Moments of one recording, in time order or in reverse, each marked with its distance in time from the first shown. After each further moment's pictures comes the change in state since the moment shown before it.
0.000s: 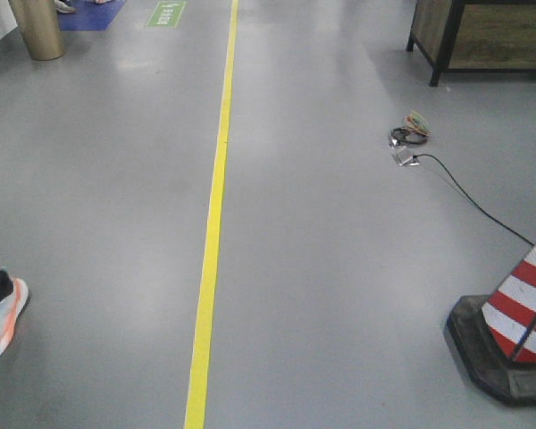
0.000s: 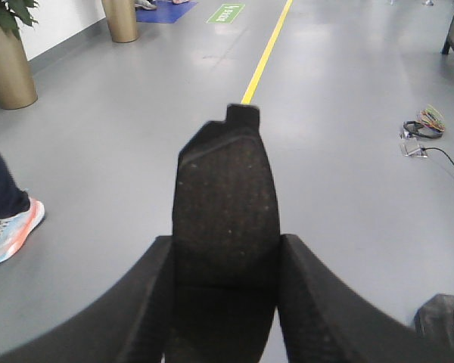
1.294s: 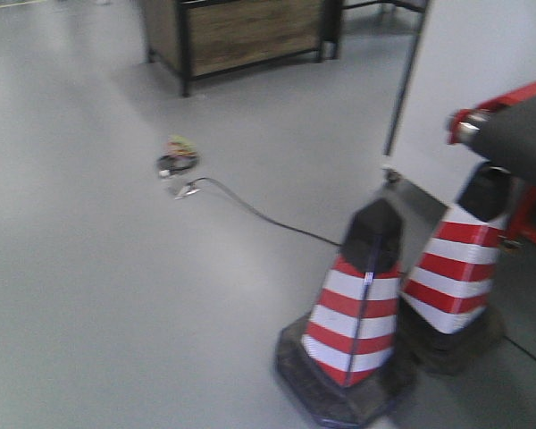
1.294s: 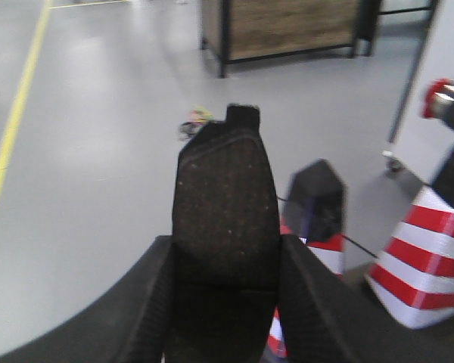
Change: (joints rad) left arm 0.000 0.000 0.000 0.000 0.000 0.000; right arm 0.000 0.000 0.000 0.000 0.000 0.000
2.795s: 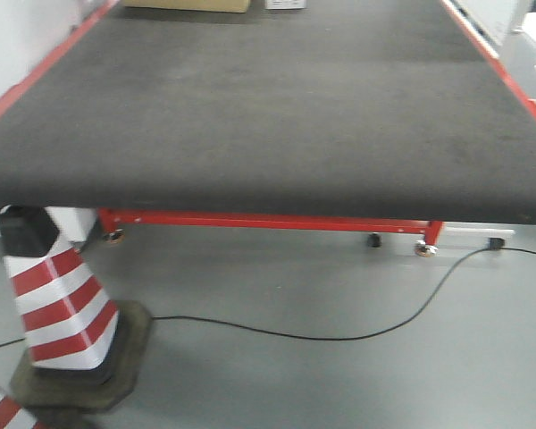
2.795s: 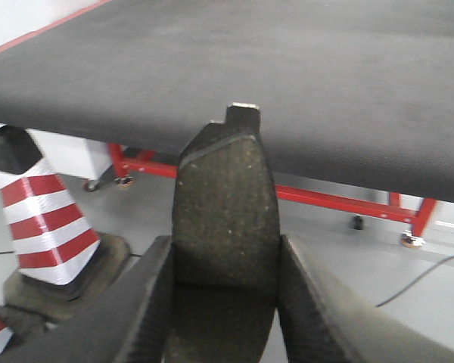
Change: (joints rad) left arm 0.000 0.000 0.000 0.000 0.000 0.000; right arm 0.000 0.000 0.000 0.000 0.000 0.000
